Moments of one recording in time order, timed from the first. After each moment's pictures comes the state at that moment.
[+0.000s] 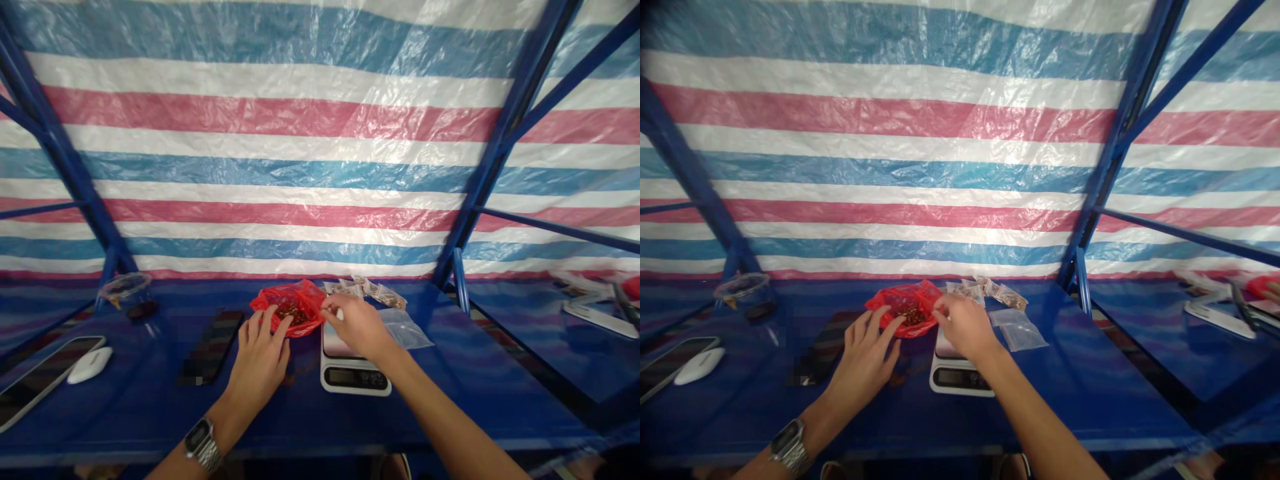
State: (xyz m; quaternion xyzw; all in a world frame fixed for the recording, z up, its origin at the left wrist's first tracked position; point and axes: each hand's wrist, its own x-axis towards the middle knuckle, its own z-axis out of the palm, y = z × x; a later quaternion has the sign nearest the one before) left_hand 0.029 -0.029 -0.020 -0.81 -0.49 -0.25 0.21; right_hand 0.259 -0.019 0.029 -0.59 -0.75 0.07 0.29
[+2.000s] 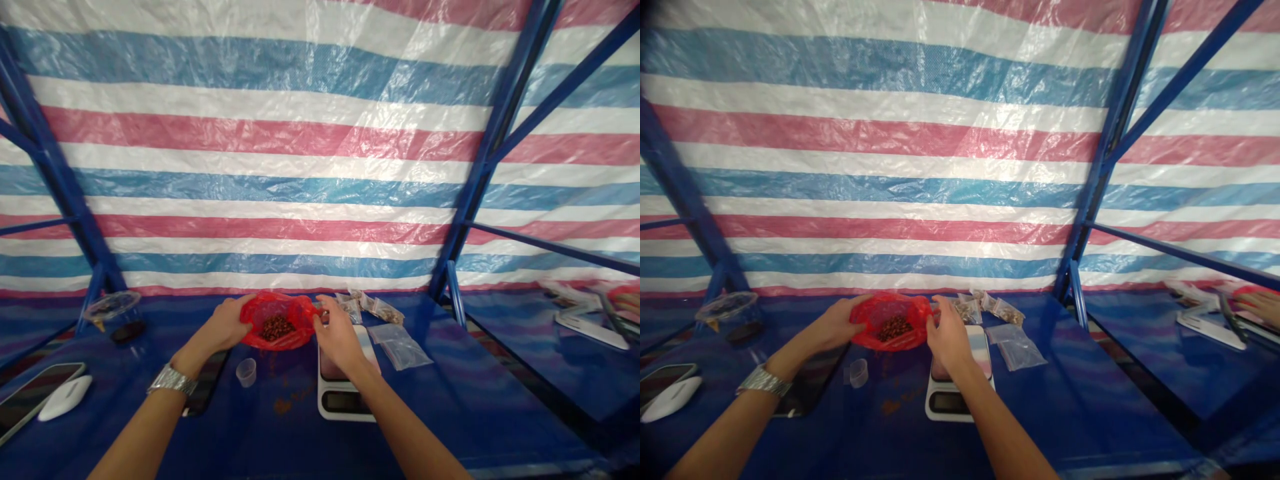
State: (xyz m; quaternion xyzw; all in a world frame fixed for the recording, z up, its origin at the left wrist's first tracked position) left_hand -0.026 0.065 0.059 -0.79 -0.56 -0.22 -0.11; right_hand 0.228 0.026 -0.010 -0.57 -0.65 0.11 0.50
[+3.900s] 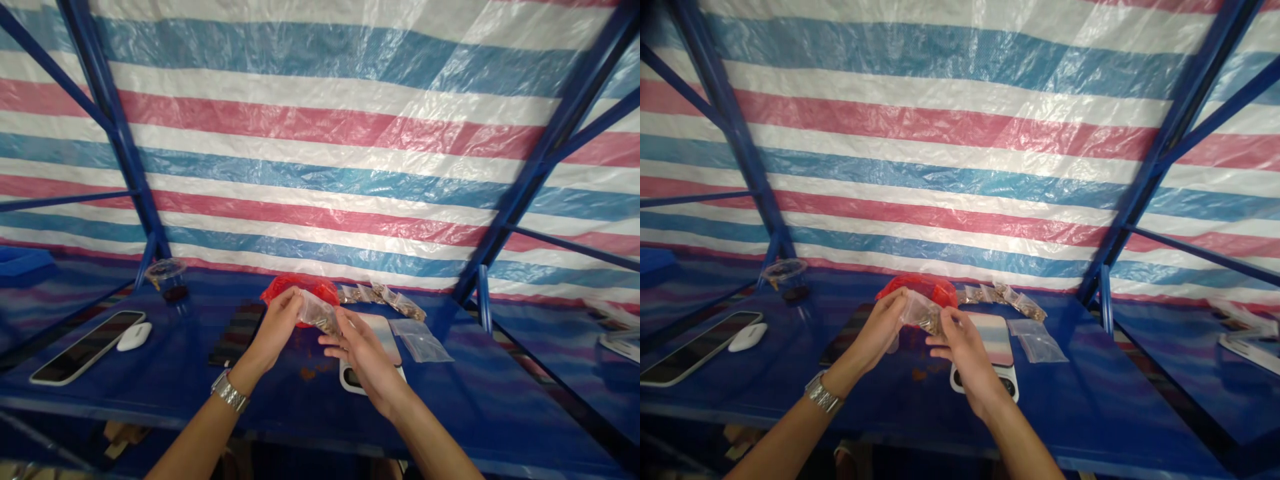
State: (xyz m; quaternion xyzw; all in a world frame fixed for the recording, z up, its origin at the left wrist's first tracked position) left_hand 0.031 -0.009 0.042 -0.56 -0.39 -0.54 -0.49; right_hand 0.188 -0.061 0.025 -0.48 -0.41 0.54 0.56
